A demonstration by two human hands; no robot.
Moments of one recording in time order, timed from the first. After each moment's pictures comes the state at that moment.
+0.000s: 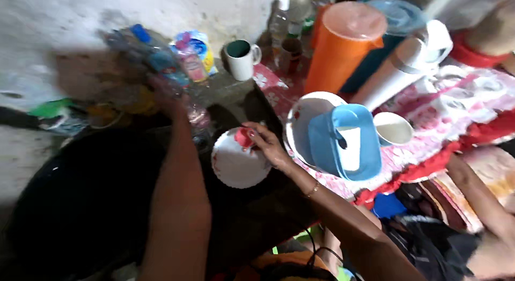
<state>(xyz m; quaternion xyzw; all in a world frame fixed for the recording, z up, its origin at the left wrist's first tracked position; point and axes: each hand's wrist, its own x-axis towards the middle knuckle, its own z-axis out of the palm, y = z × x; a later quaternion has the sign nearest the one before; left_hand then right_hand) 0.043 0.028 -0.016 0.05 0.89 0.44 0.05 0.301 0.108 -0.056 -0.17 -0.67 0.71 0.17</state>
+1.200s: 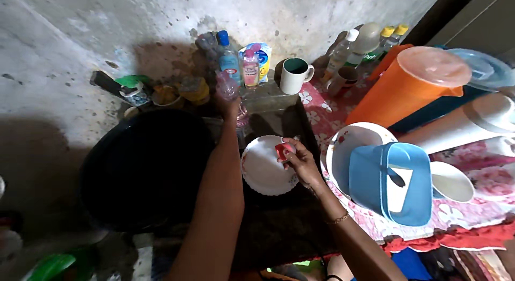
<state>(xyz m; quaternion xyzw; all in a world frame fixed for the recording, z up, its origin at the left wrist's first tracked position) 0.015 0.033 -0.077 0.03 0.83 0.56 -0.02 0.297 0.103 -0.072 -0.19 -0.62 0.74 0.17</state>
